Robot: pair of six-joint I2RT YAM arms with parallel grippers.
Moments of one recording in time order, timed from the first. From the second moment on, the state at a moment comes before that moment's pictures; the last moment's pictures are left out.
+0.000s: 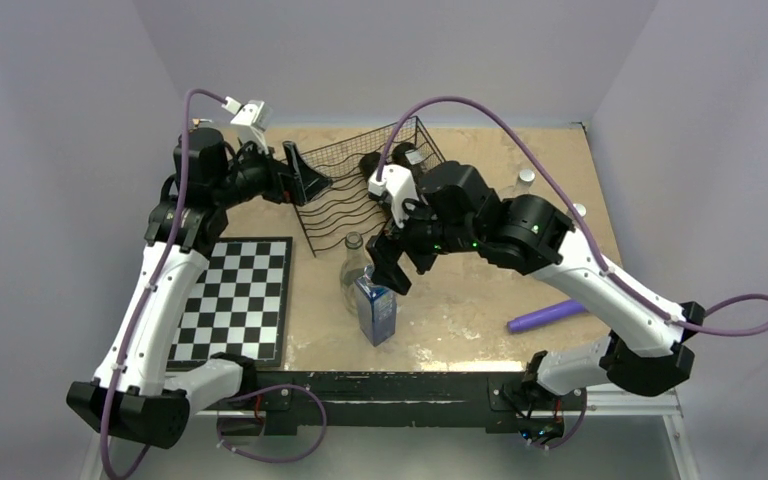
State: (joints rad) left arm -0.19 1.14 1.32 -0.49 0.57 -0.31; right arm 1.01 1.35 1.74 -1.02 -0.15 0.06
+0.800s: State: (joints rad) left arm -0.19 0.88 1.28 -0.67 0.22 -0.30; right arm 1.24 1.62 1.76 -1.12 0.27 0.30
